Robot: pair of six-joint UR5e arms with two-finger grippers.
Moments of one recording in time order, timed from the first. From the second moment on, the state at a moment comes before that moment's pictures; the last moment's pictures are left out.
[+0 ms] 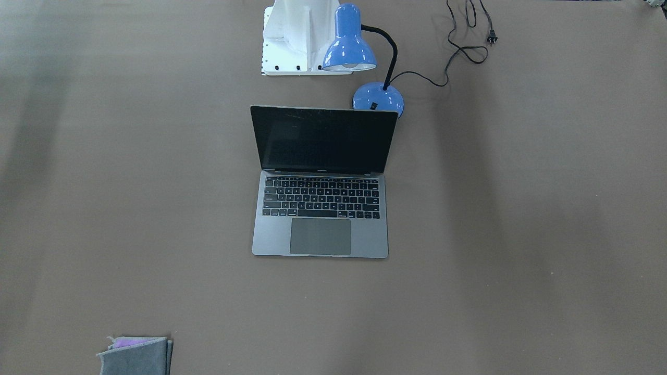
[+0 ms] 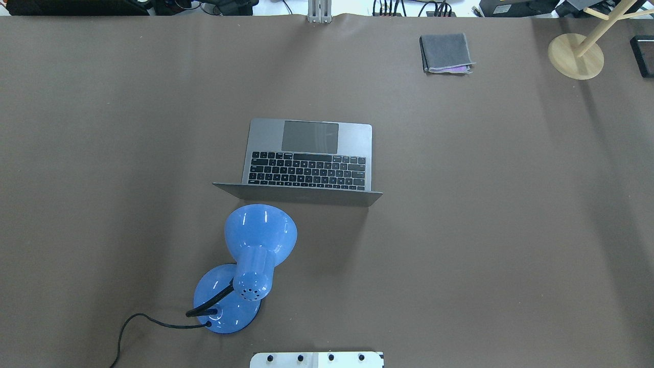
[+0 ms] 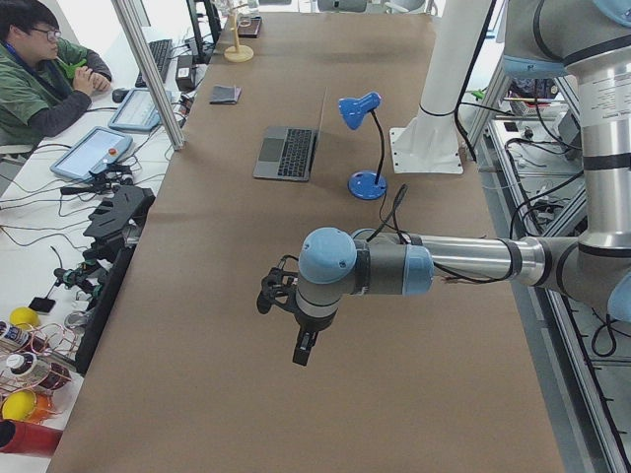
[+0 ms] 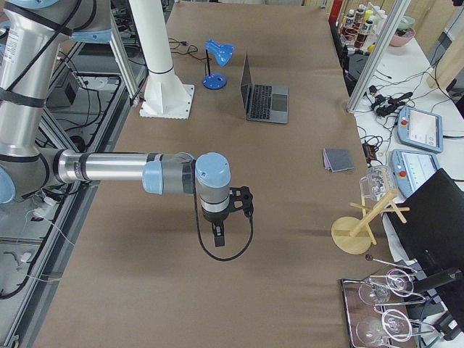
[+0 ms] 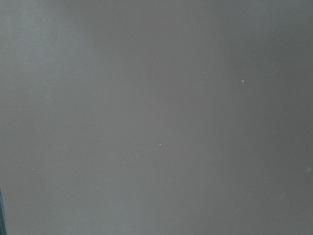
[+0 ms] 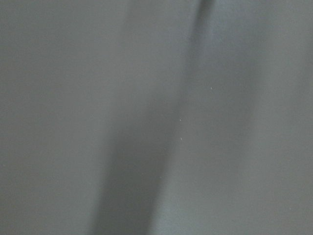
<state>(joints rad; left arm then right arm) -1.72 -1.38 -1.87 -1.55 -2.33 0.34 1.56 -1.90 1.96 -1.45 2.45 -0.17</state>
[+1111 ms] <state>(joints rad) -1.60 -1.48 -1.81 -1.89 -2.63 0.22 1.36 -1.80 2.00 -1.16 2.54 0.37</state>
